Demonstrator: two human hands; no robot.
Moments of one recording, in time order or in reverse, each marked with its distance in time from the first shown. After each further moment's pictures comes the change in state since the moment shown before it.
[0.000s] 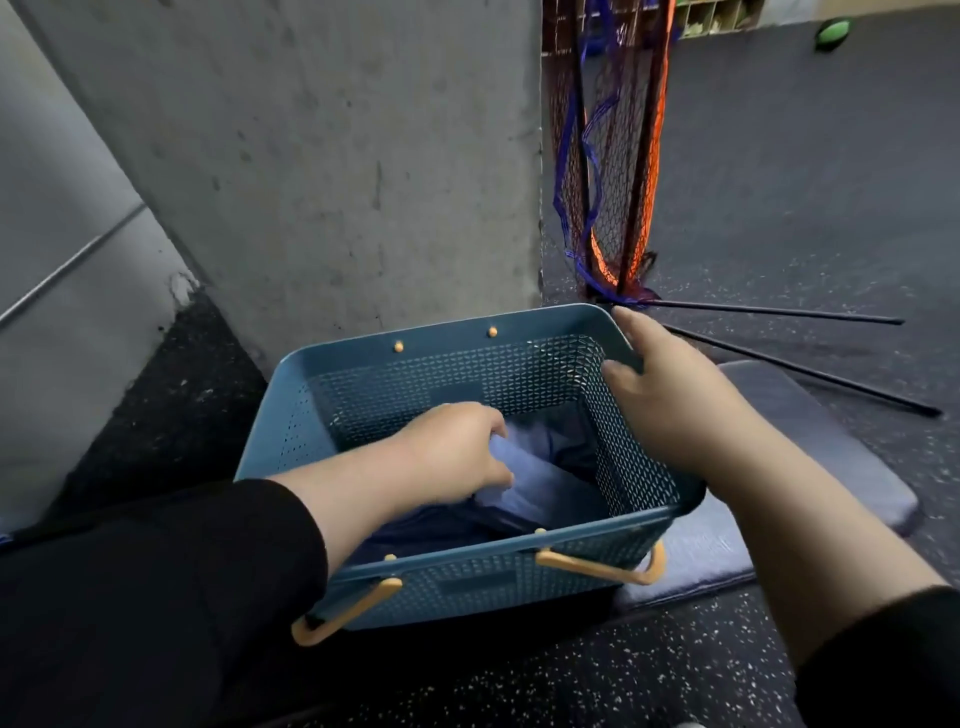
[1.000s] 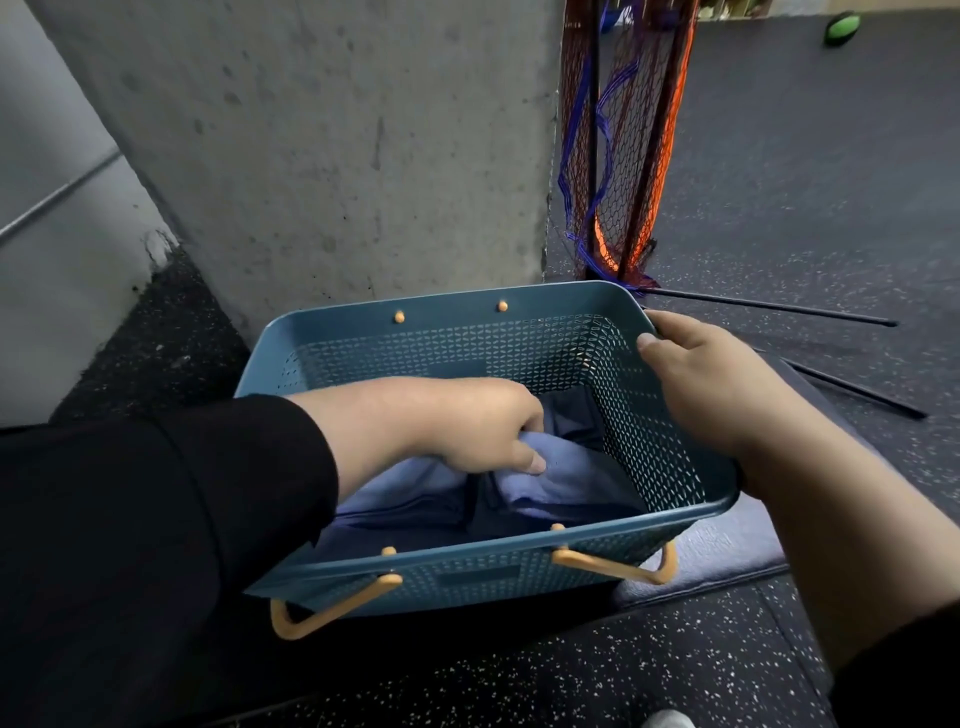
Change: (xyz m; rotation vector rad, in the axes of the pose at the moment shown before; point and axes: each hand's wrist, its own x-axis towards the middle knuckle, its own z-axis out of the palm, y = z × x) left_hand 0.024 0.009 -0.006 0.272 -0.212 0.364; right_hand 0.006 0.007 0.001 0.246 -0.032 0.120
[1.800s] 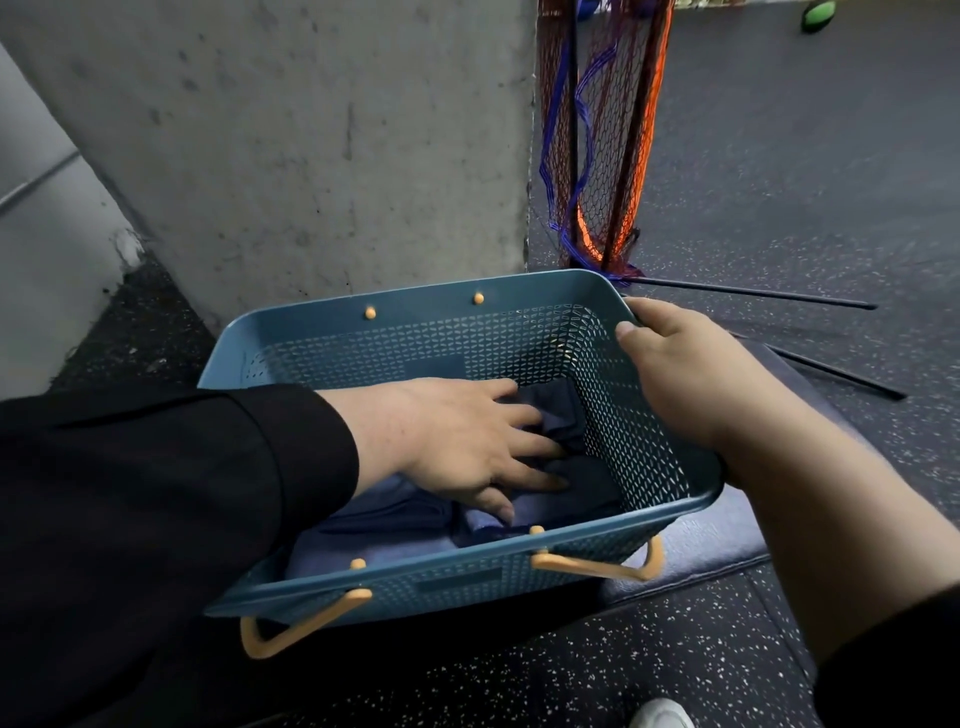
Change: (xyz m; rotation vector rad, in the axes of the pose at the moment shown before) left_hand 0.036 -0.034 0.035 0.800 0.182 0.693; right_hand 0.004 -0.002 0.001 -0.112 0.024 -0.031
